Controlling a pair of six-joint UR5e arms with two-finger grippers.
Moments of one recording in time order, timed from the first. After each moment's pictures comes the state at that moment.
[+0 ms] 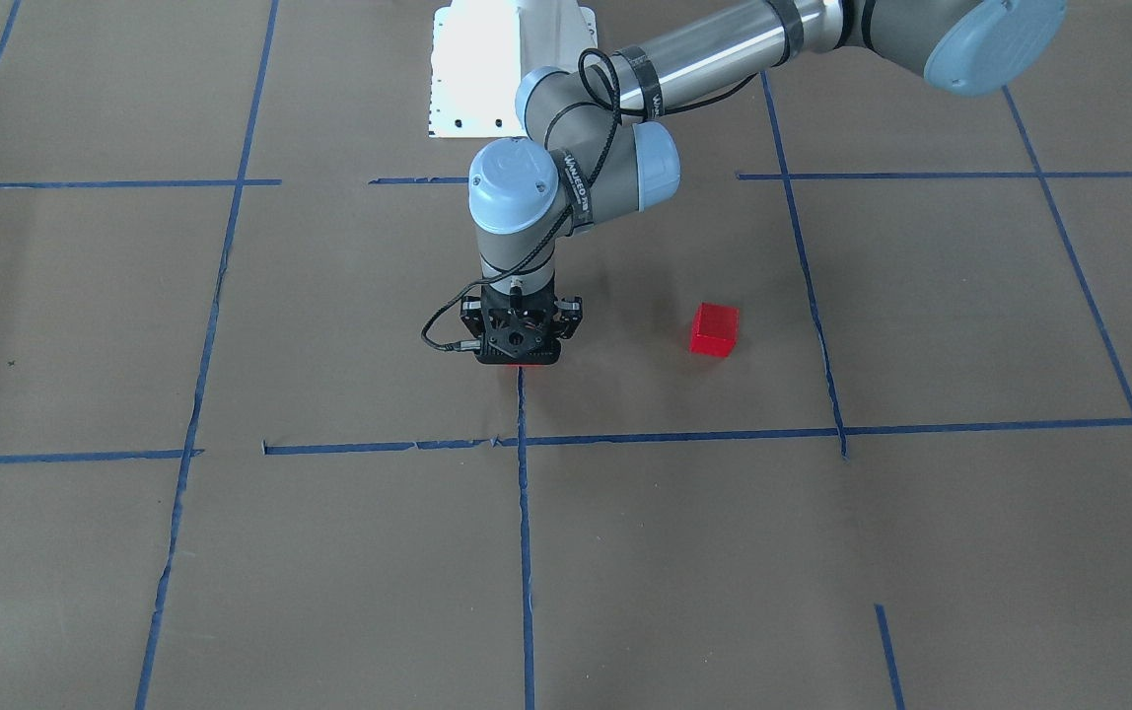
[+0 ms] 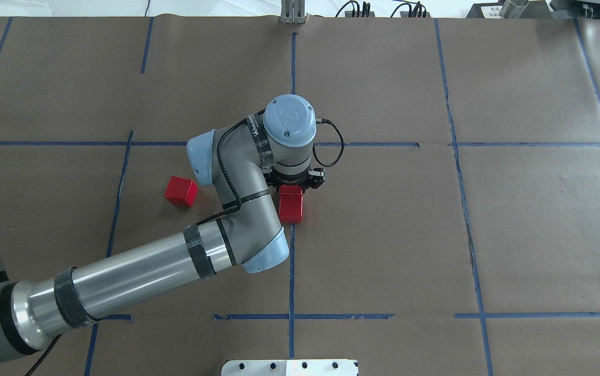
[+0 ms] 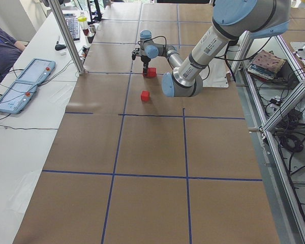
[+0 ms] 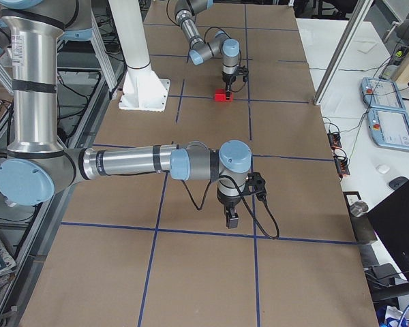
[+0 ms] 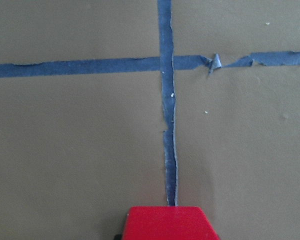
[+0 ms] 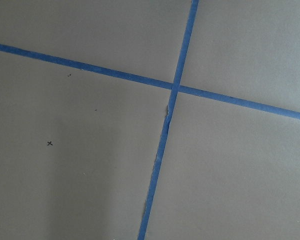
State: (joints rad) left arm -0.52 -2.55 -1.22 -1.69 -1.89 -1.15; right arm 1.54 -1.64 1.76 -1.66 2.29 -0.17
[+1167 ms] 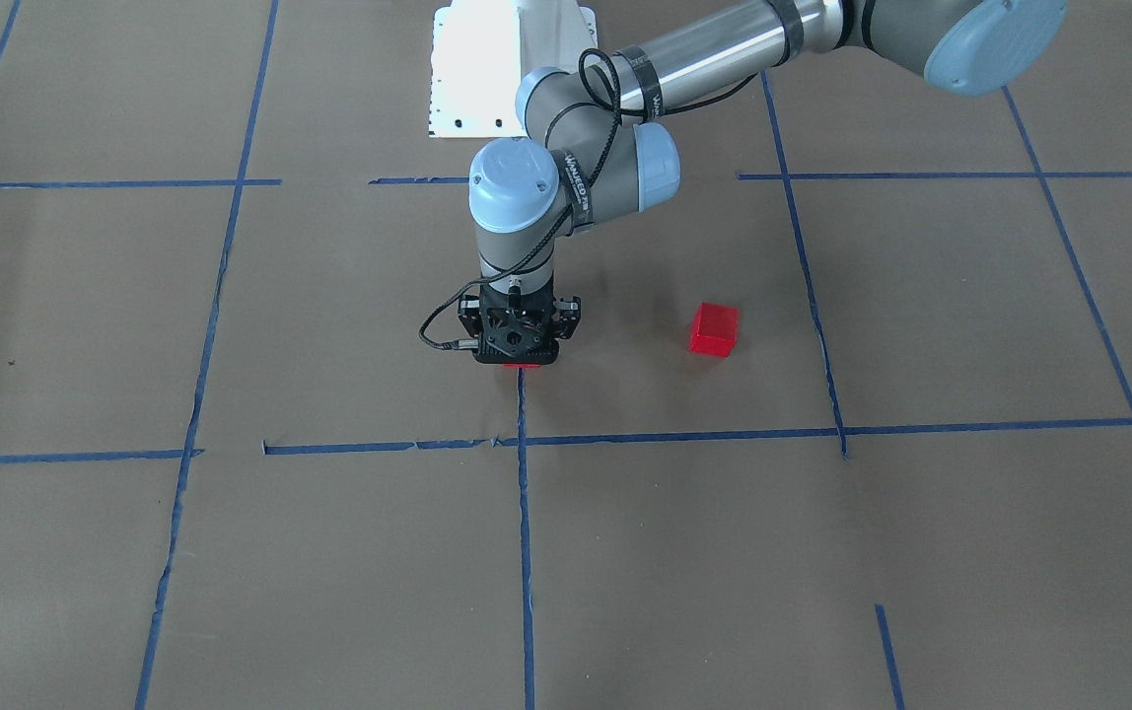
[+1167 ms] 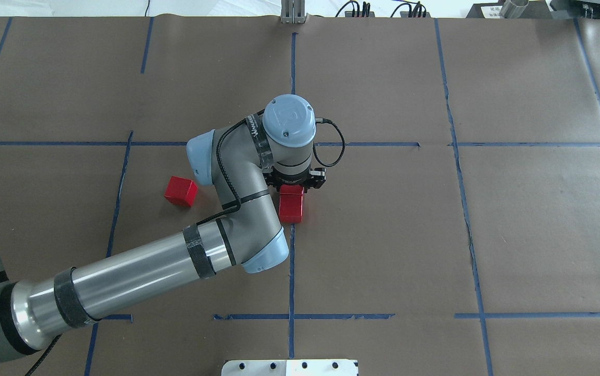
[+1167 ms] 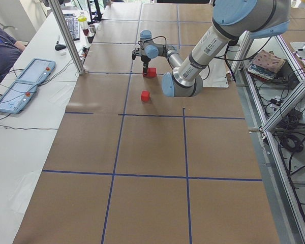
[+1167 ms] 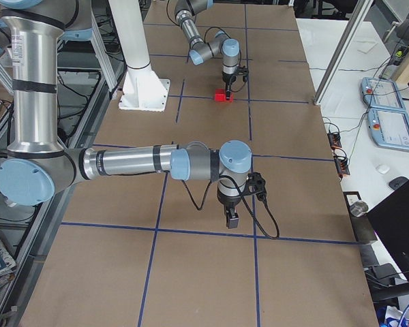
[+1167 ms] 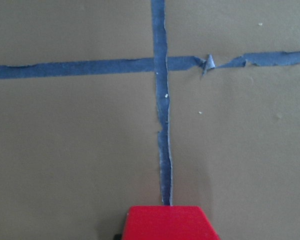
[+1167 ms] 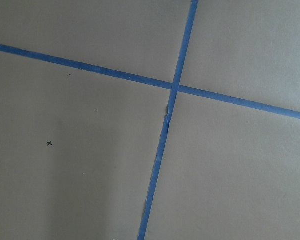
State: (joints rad) left arm -0.52 -2.55 -1.21 -1.70 -1.89 -1.15; right arm 1.54 -1.64 1.76 -1.66 2.29 -0.17
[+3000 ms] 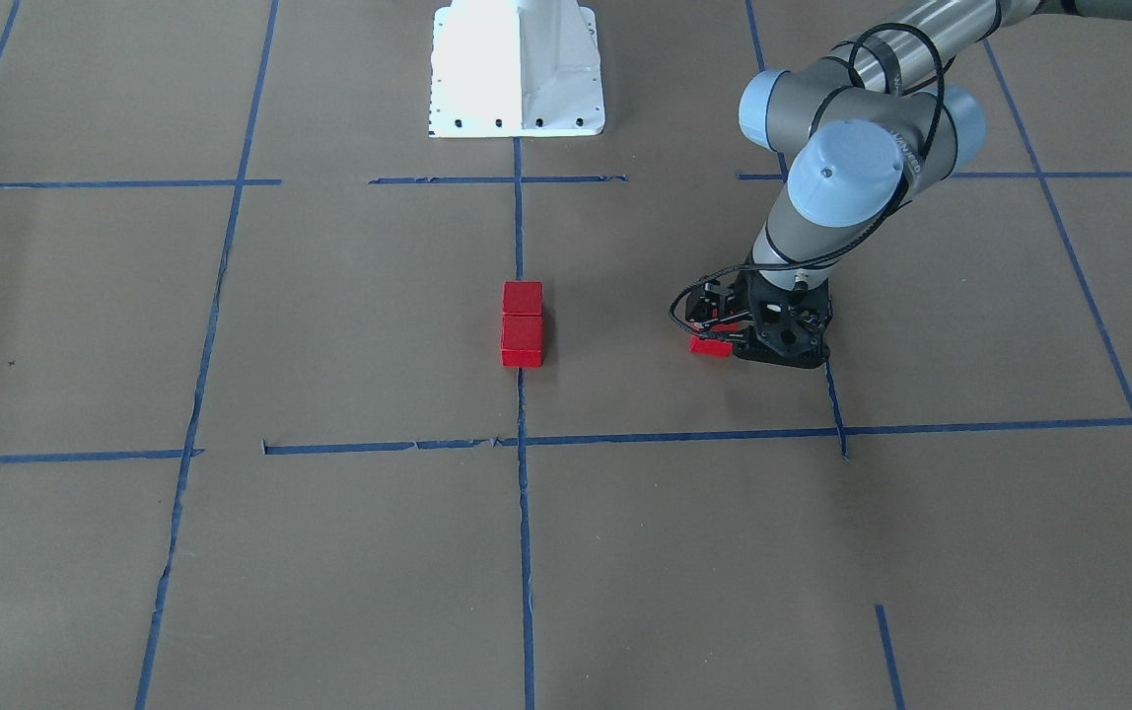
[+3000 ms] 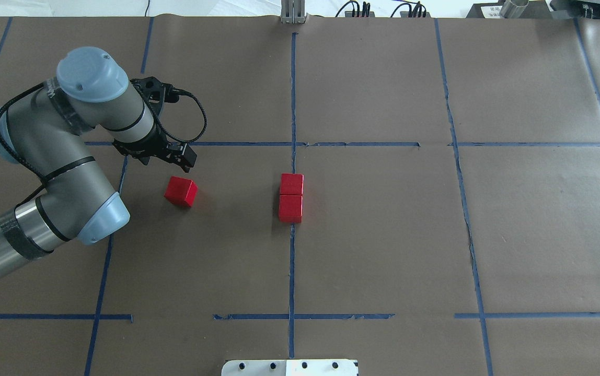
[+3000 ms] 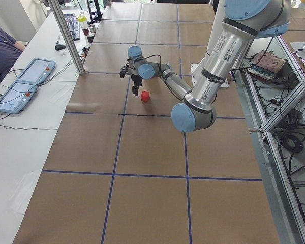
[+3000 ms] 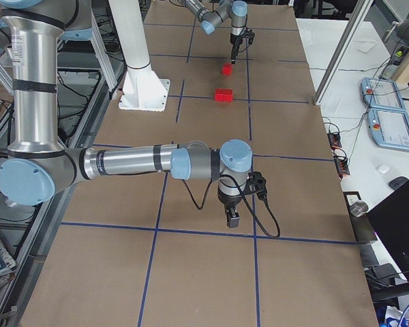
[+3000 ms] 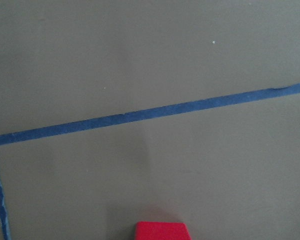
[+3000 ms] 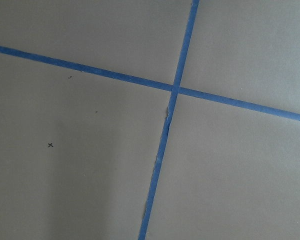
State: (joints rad) left arm -0.75 -2.06 -1.64 -1.70 -2.06 -0.83; right arm 1.54 -1.63 1.76 -1.66 2.29 -0.16
